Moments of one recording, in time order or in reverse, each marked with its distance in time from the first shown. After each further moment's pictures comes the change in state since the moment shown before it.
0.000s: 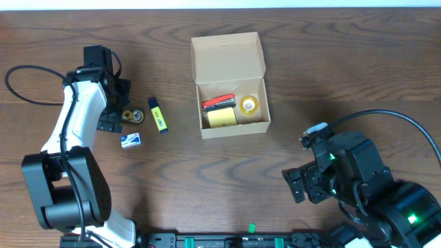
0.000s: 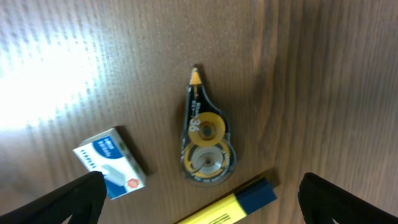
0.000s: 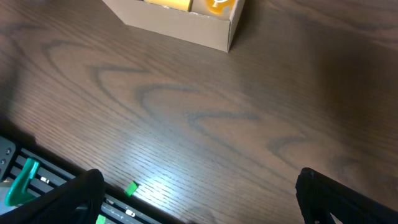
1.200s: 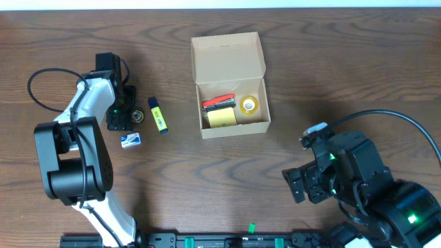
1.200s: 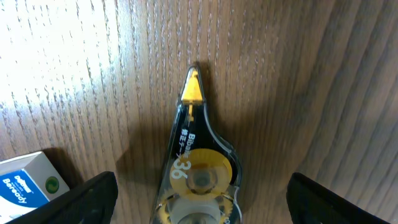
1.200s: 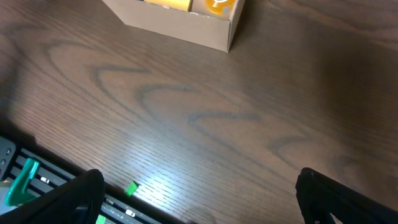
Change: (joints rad) left arm 0.006 0.187 -0.008 0.117 0.053 -0.124; right arm 0.000 0.000 0.000 0.000 0.000 0.000
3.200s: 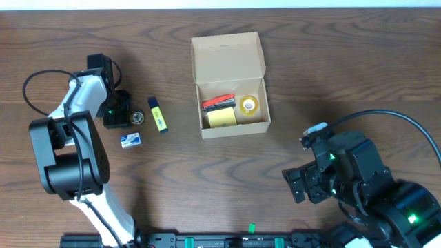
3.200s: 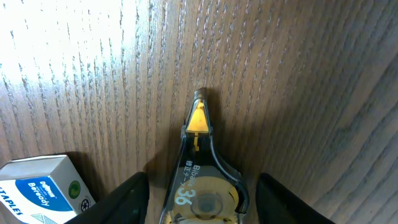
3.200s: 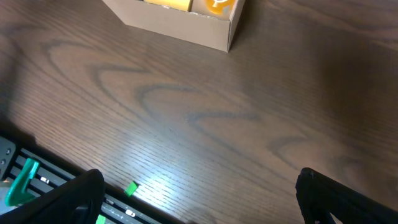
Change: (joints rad) left arm 0.054 0.051 0.051 -0.087 0.071 -0.048; right arm 0.000 0.000 0.000 0.000 0.000 0.000
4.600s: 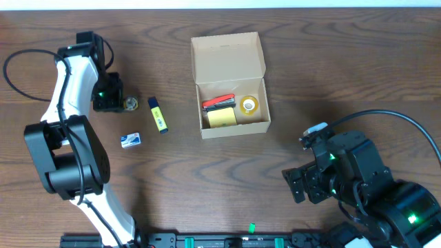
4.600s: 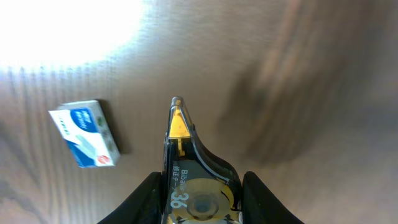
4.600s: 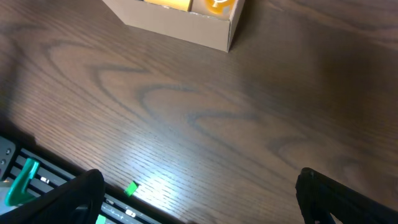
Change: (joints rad) left arm -0.011 0.001 0.288 -0.288 -0.024 -0.029; right arm 0.000 0.000 0.000 0.000 0.000 0.000
